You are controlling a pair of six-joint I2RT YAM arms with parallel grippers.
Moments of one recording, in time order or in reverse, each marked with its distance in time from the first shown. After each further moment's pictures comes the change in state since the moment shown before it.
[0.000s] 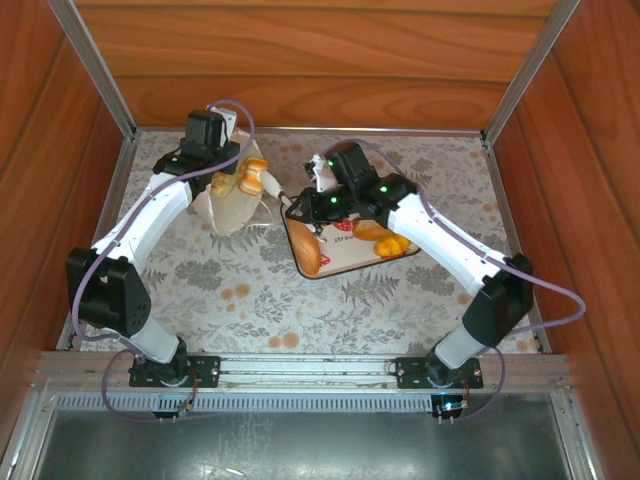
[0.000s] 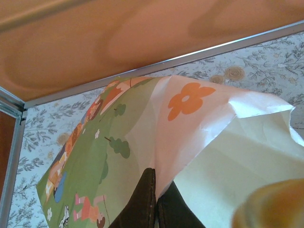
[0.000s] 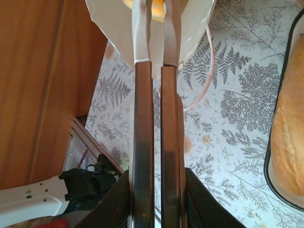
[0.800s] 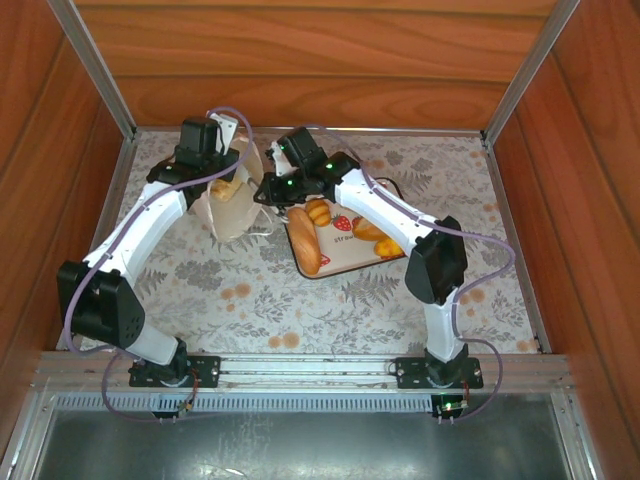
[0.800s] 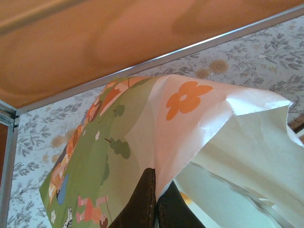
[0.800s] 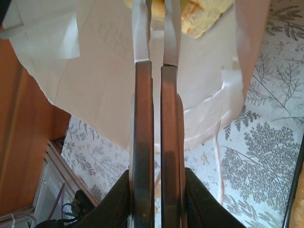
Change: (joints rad) left arm 0.001 -0.074 -0.065 0.000 0.057 0.049; right arm 0.061 0.445 0.443 -0.056 0.085 -0.043
